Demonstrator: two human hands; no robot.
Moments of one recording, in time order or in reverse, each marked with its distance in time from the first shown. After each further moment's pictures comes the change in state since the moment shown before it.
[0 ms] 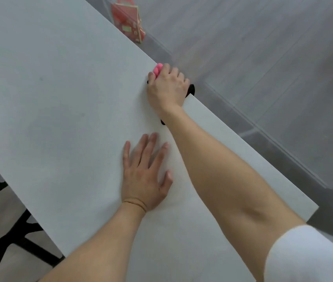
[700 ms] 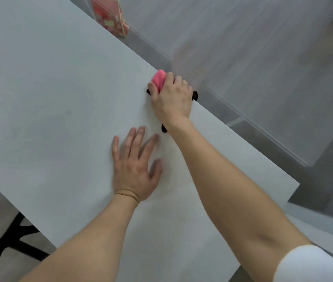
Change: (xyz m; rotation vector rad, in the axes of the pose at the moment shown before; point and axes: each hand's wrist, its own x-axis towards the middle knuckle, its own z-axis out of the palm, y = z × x) left_hand 0.002 -0.001 -0.001 0.020 0.015 0.008; right_hand -0.048 0.057 -0.010 0.003 0.054 0.049
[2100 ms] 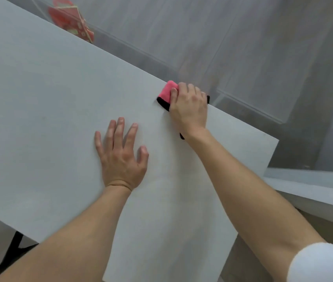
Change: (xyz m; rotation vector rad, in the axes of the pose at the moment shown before) left_hand 0.001 -0.002 0.004 0.021 0.060 0.030; right_hand -0.067 0.106 -0.013 -0.013 0.279 0.109
